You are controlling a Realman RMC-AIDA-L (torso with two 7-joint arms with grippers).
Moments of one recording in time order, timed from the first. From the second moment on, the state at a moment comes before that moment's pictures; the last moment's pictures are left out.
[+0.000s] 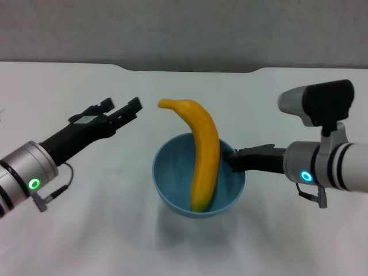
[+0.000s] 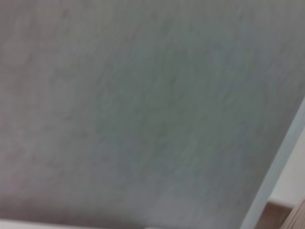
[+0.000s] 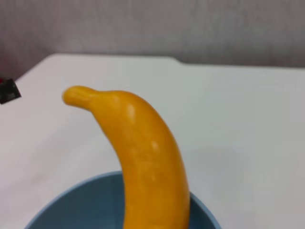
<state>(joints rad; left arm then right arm) -0.31 -2.00 -1.46 -0.72 0.54 -0.87 1.88 0.44 2.01 1.31 1.12 -2.06 0.56 -0.45</state>
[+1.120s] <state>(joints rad) -0.19 -2.03 -1.68 -0.86 0.97 -0.66 1.77 0.63 2.02 1.25 0.81 -1.95 0.46 -0.50</state>
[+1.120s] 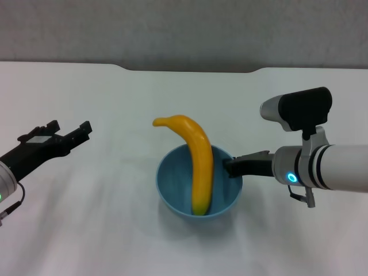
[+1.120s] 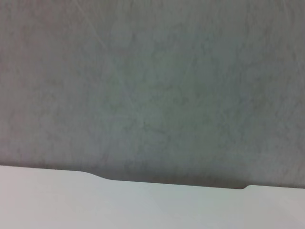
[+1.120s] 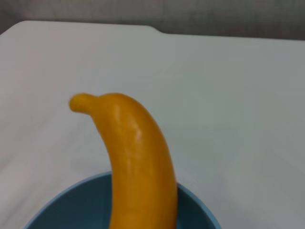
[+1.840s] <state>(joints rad) -0.18 -2.03 -1.68 -0.86 0.96 -0.66 1.77 0.61 2.01 1.21 0.81 -1.91 0.46 -0.50</state>
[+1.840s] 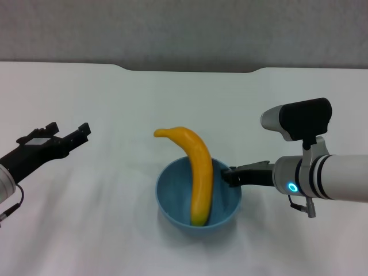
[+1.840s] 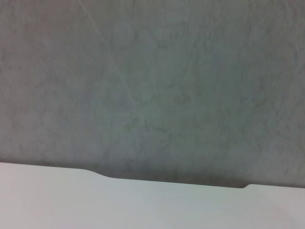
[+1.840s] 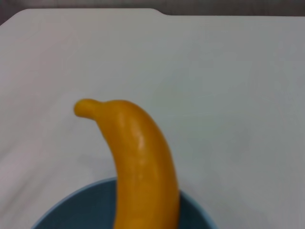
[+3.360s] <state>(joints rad) -0.17 -2.04 -1.79 -0.51 0.45 -1.16 2.29 0.11 2.01 0.86 0.80 -2.19 -1.05 -0.45</state>
